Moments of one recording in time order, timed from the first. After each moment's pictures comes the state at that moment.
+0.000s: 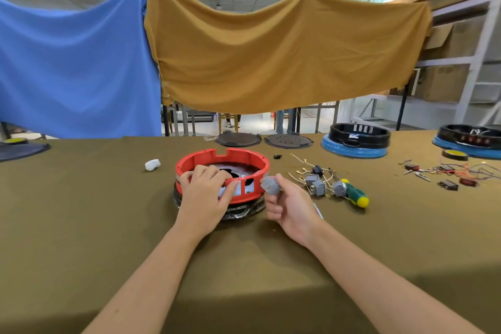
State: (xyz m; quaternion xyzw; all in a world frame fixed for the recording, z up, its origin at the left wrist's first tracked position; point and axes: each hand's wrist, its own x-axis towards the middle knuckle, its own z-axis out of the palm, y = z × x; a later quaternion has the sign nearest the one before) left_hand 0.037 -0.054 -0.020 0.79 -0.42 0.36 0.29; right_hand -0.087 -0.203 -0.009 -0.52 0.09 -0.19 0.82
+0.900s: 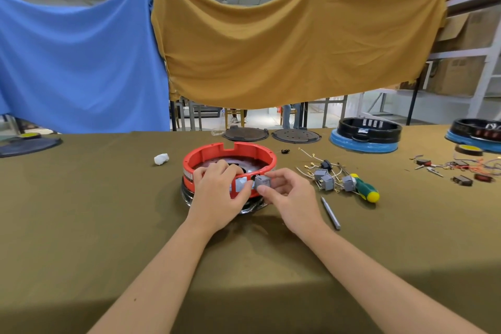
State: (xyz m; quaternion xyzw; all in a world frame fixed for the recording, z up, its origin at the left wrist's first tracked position) left_hand 0.026 -0.056 -0.019 0.77 -0.43 0.35 0.31; right_hand -0.089 -0.189 -0.019 -0.78 0.10 -0.38 0.48
